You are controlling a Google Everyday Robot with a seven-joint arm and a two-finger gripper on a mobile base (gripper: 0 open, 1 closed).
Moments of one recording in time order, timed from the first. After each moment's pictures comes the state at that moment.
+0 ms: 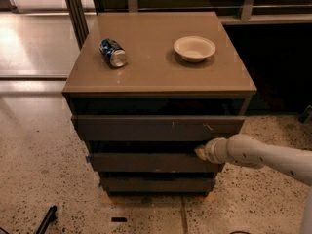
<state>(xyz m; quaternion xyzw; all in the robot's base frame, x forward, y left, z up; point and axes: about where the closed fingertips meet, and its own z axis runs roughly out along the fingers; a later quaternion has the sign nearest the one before) 0.633 -0.189 0.476 -0.30 0.89 0.11 0.34</state>
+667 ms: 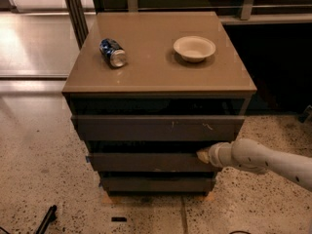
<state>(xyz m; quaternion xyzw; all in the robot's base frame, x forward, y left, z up) 0.622 -0.203 0.459 -0.26 0.90 0.13 0.33</state>
